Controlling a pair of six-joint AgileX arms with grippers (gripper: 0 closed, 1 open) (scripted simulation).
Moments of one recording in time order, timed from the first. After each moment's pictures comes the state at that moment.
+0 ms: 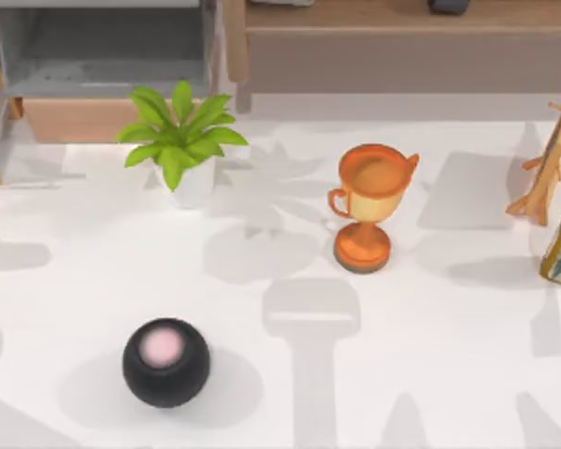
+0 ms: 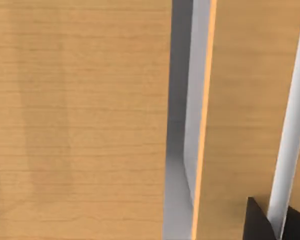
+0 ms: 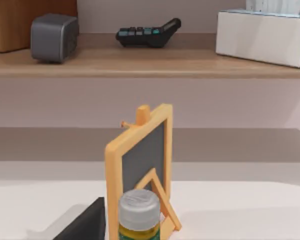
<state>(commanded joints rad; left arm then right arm) 0.52 2.16 0.80 1.32 0.56 1.58 0.00 0.00 0.00 0.00 0.00 0.00</state>
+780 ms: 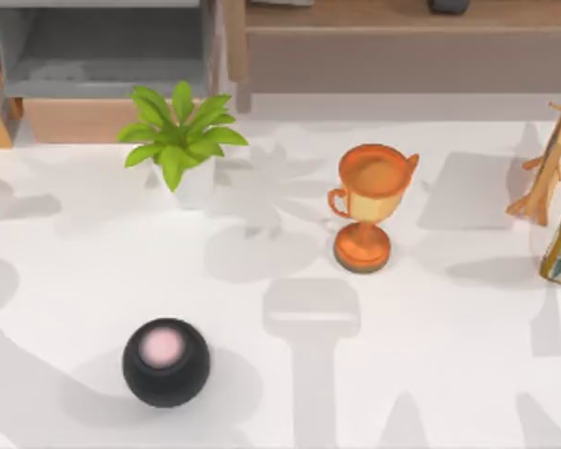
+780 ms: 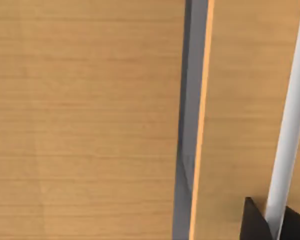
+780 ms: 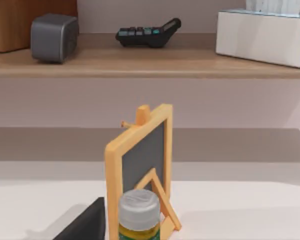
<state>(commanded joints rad) 0.44 2.27 1.04 1.18 0.48 1.58 0.00 0.00 0.00 0.00 0.00 0.00</state>
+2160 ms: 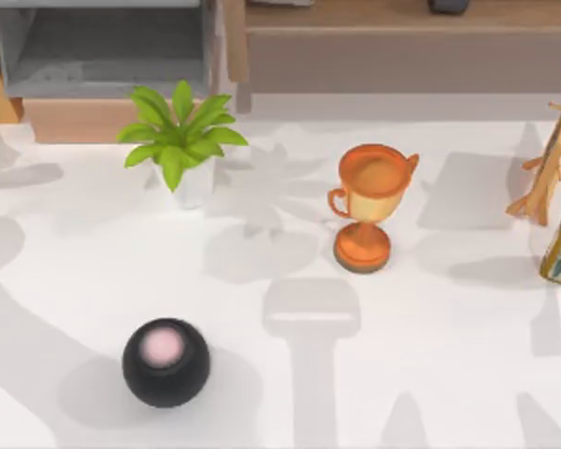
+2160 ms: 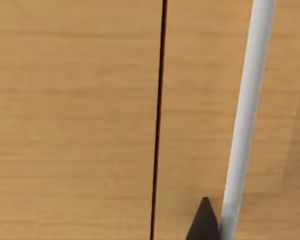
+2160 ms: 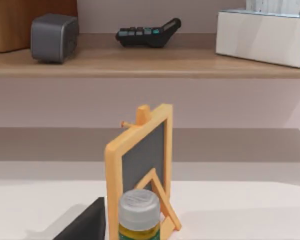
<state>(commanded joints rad) 0.39 2.36 1.25 1.08 0.43 1.57 0.00 0.00 0.00 0.00 0.00 0.00</state>
